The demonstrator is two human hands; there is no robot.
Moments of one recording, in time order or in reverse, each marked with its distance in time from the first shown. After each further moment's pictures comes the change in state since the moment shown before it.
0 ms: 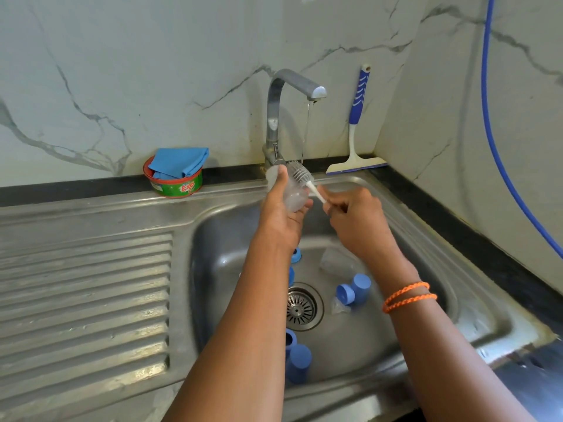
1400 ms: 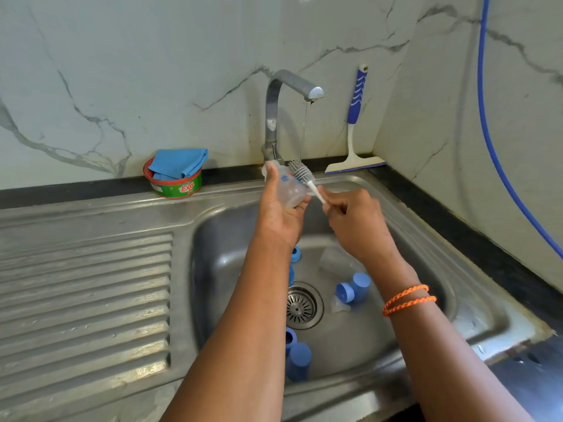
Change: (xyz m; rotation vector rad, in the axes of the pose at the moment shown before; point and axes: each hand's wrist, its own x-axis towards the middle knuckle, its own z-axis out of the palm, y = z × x) left_hand -0.005 0.003 0.002 -0.130 -0.063 0.005; right_hand -0.004 0.000 0.000 -0.021 0.024 -0.011
